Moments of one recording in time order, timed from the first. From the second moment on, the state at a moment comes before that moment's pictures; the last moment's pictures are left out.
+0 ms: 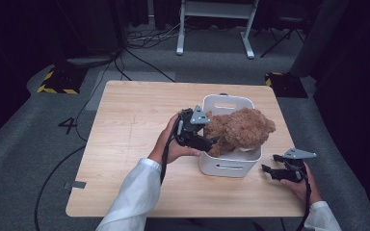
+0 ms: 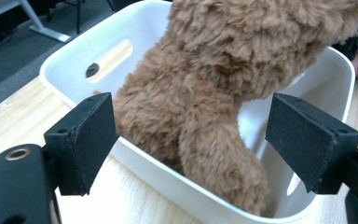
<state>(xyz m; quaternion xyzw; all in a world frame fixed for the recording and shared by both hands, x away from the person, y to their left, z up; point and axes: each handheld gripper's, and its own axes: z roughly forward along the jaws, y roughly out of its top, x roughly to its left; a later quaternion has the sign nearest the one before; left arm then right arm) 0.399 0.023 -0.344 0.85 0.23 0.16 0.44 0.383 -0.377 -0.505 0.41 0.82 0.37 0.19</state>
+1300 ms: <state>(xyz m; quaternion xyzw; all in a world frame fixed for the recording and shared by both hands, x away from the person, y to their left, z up) 0.383 0.069 -0.355 0.86 0.24 0.19 0.40 0.383 -0.377 -0.505 0.40 0.82 0.37 0.19</state>
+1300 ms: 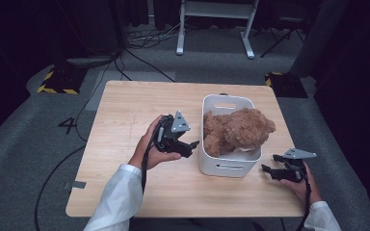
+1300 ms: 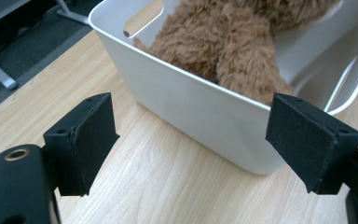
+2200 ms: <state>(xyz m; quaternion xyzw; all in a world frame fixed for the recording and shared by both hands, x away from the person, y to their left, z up) 0.372 0.117 -0.385 0.87 0.28 0.20 0.35 0.383 -0.377 -0.505 0.40 0.82 0.37 0.19</state>
